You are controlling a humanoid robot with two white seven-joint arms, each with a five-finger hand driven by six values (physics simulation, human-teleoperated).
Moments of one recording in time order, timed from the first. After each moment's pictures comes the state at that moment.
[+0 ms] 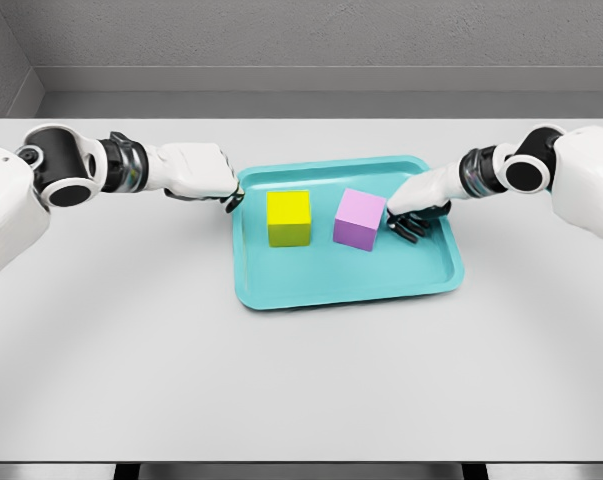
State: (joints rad) left arm -0.90 0.55 -0.83 -1.30 -0.77 -0.61 -0.61; right arm -1.19 -0.53 1.44 -0.93 0.23 -0.51 0.61
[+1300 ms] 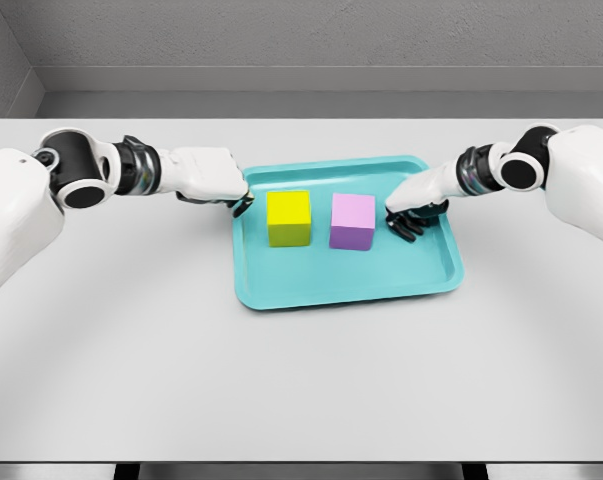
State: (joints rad) left arm -0.90 0.51 -0.83 -1.27 -0.77 -0.61 -0.61; right arm -1.19 -0.50 1.44 -0.88 0.23 -0.52 0.61
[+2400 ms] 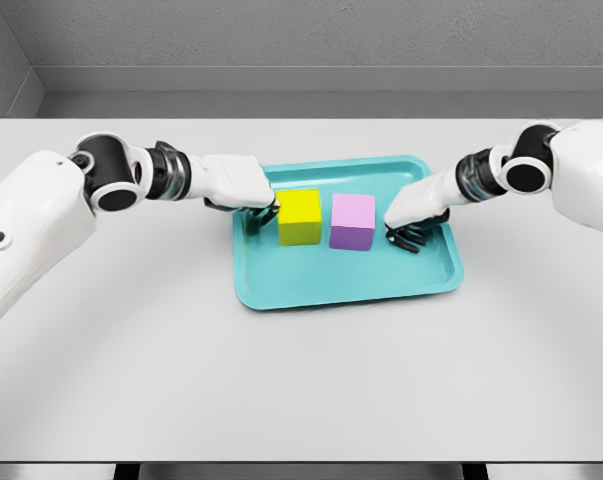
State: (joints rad) left arm -0.91 0.43 -0.87 -1.24 -0.76 -0.59 -0.62; right arm -1.23 -0.54 1.52 -0.97 0.24 -0.61 0.61
